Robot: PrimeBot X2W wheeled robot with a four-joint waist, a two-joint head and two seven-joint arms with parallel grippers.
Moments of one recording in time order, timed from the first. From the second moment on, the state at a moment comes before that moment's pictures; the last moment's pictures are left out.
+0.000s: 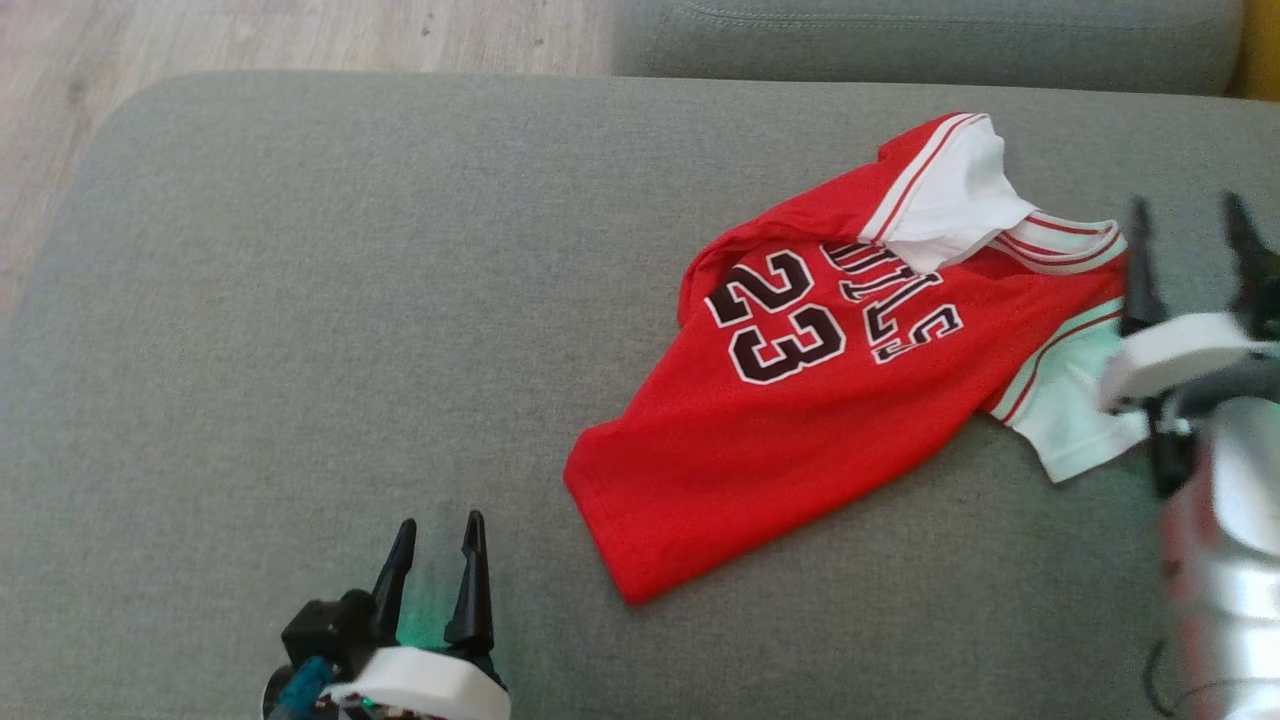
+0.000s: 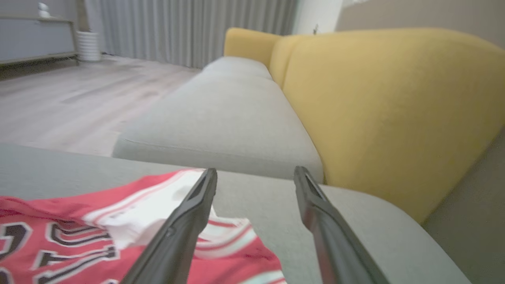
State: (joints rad) left arm -0.07 0.05 -0.30 0.48 -0.45 -0.04 -0.25; right arm -0.57 -0.13 -0.32 0.75 -0.27 0.13 -0.25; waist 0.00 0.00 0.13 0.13
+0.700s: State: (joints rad) left arm -0.10 0.05 -0.52 0.58 -0.60 -0.12 -0.25; right arm -0.12 -0.06 -0.10 0.44 -0.03 0.13 -0.25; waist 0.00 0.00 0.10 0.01
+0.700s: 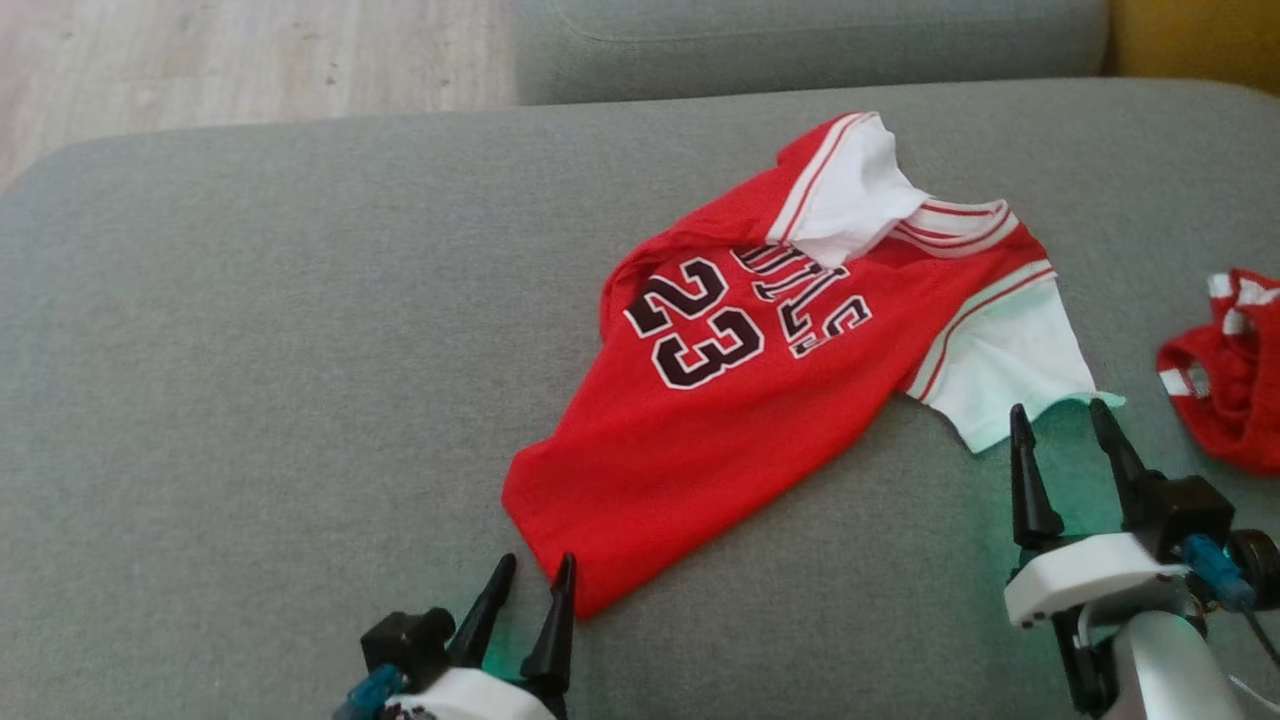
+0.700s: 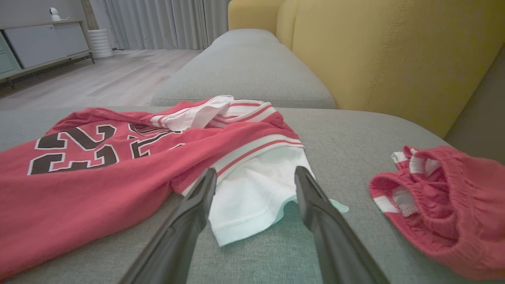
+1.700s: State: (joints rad) left arm -0.23 0.05 -0.43 0.51 -0.57 -0.13 -0.26; right arm -0.15 -0.05 -0.05 0.47 0.02 0.13 -0.25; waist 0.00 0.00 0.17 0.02
